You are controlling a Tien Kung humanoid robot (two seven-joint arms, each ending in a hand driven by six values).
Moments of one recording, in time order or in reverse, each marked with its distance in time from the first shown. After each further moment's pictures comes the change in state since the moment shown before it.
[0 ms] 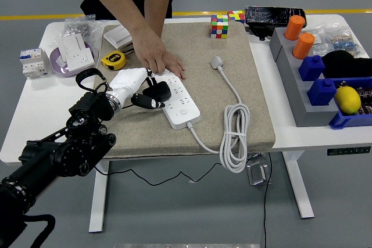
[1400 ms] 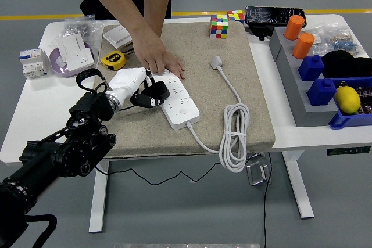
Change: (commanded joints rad) left arm 0.001 -0.005 -0.028 0.008 0.038 0.013 0.004; right arm 0.001 0.000 0.002 0.001 -0.001 -0.001 -0.001
